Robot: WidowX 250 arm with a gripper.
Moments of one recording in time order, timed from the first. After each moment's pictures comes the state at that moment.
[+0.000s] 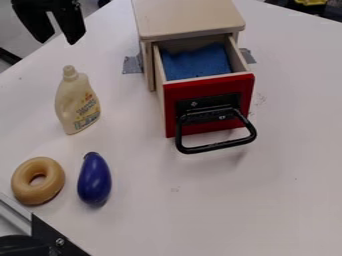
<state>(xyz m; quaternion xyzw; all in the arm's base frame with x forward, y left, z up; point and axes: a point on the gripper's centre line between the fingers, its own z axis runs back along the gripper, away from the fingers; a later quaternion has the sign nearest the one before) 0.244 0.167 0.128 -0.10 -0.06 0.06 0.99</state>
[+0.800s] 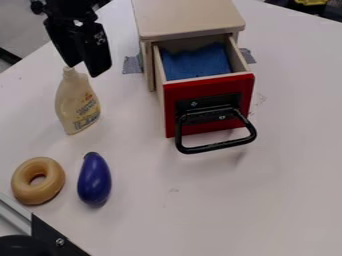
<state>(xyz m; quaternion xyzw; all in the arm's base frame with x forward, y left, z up) 0.230 0.100 0.119 -0.11 -0.03 -0.11 0.99</state>
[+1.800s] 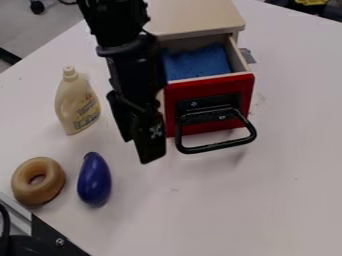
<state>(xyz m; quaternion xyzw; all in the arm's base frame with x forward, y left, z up) 0.192 0.003 0.074 -0.15 0.02 -0.24 0.96</state>
